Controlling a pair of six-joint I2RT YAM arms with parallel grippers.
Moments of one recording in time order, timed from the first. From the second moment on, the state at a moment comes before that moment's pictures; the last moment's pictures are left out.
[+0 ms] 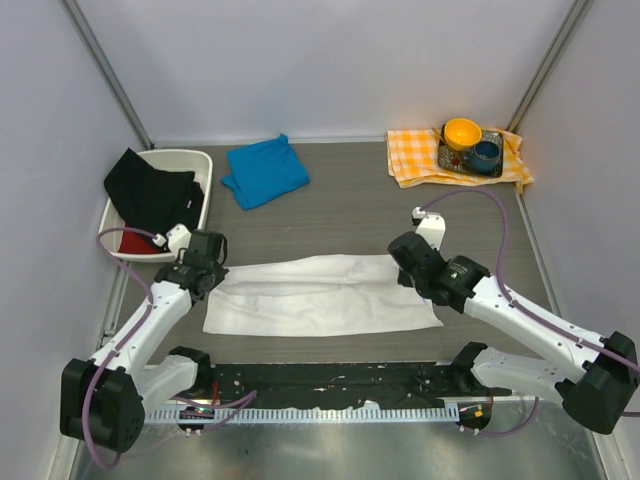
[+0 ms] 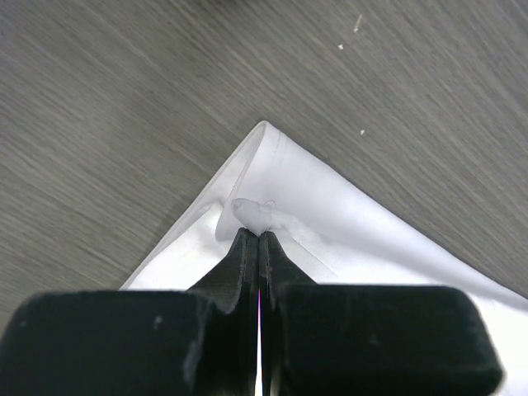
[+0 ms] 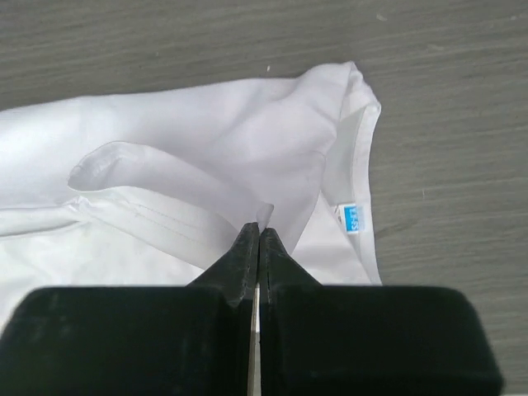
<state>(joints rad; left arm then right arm) -0.25 1.02 0.64 -0.60 -0.42 -0.90 0.73 1.04 0.83 -0.70 0.55 0.70</state>
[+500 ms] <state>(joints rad) -0.25 1.00 0.55 -0.61 -0.42 -0.94 1.03 0.98 0.75 -0.93 0.61 1.04</state>
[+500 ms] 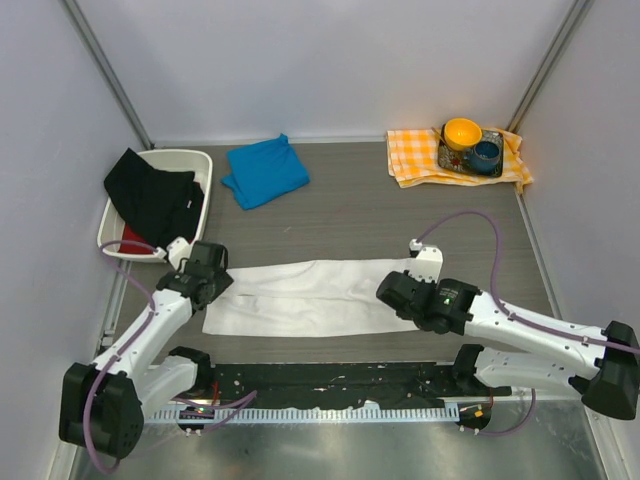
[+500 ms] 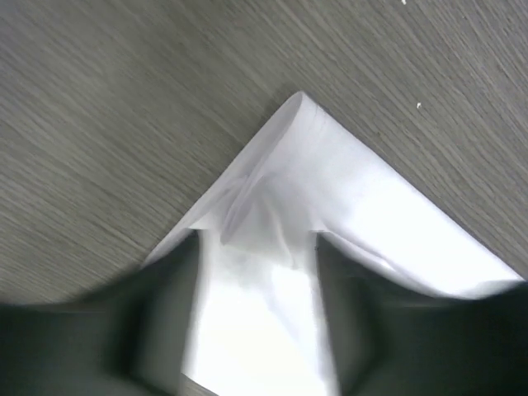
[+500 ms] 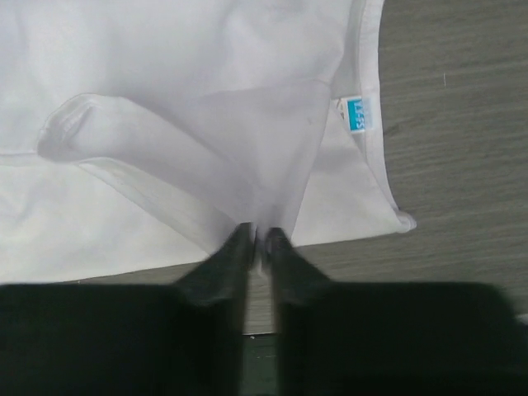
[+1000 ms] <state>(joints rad) -0.25 0.98 0.67 -0.64 -0.41 -0.92 1.09 1.12 0.92 -1.01 0.83 1.05</state>
